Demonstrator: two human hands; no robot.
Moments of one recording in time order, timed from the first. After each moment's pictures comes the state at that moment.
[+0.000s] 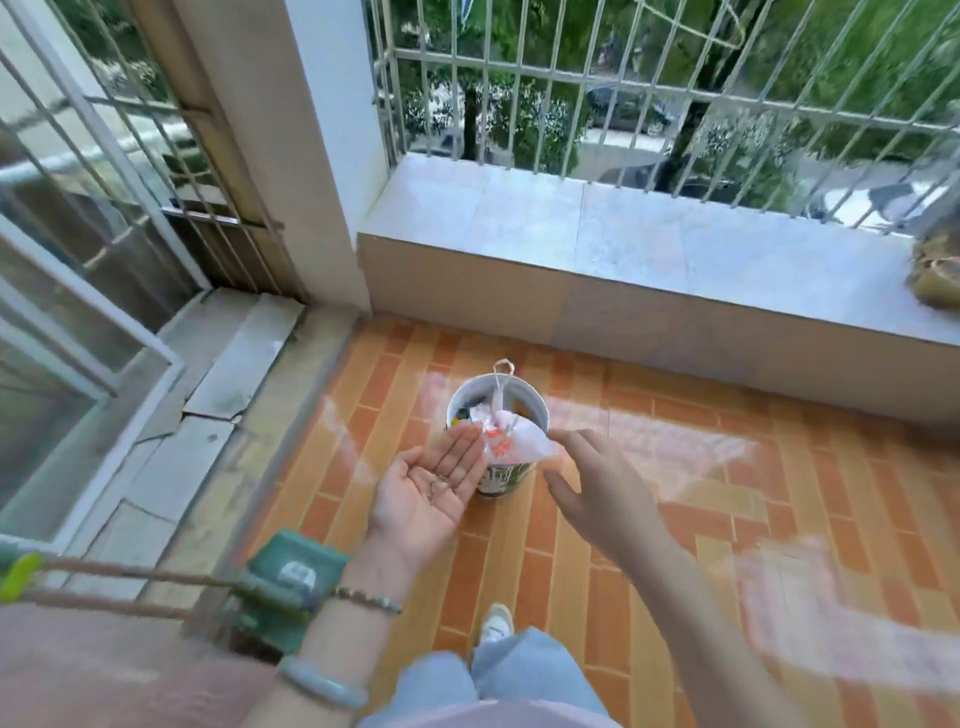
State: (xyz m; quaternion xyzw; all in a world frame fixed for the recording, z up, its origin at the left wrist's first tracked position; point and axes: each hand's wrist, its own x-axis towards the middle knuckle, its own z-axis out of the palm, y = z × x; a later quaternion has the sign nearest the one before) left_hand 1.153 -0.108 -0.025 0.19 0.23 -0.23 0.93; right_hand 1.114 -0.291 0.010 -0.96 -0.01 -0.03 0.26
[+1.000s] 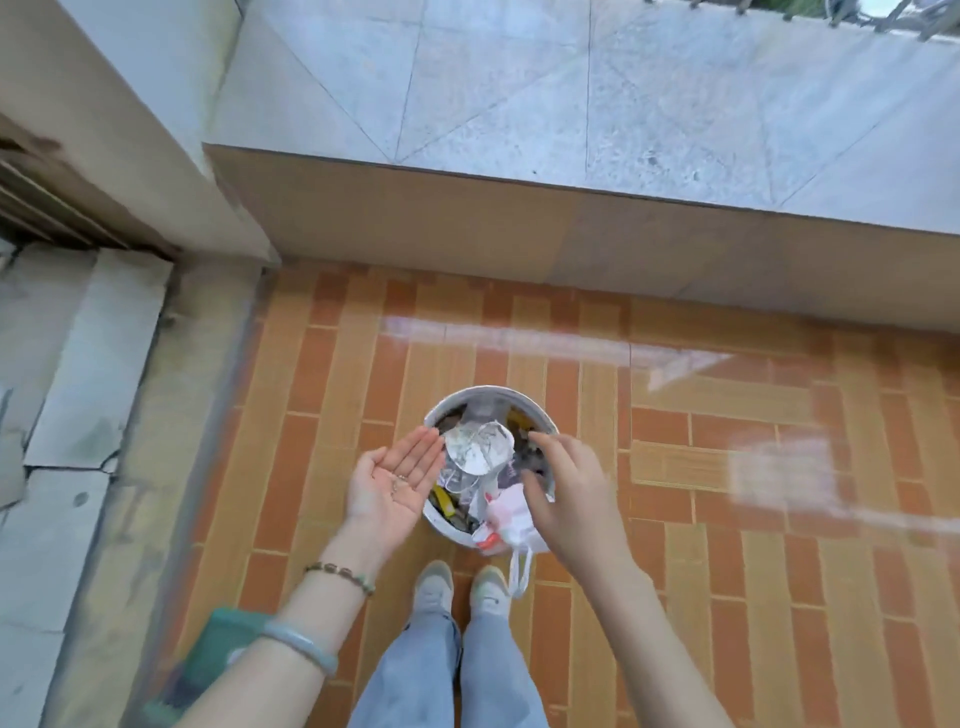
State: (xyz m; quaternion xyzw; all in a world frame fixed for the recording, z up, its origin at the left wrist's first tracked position) left_hand 1.550 -0.168 -0.301 0.28 0.44 -0.25 0.82; right_hand 1.479 -0.347 -0.260 -0.94 0.11 0.02 0.32
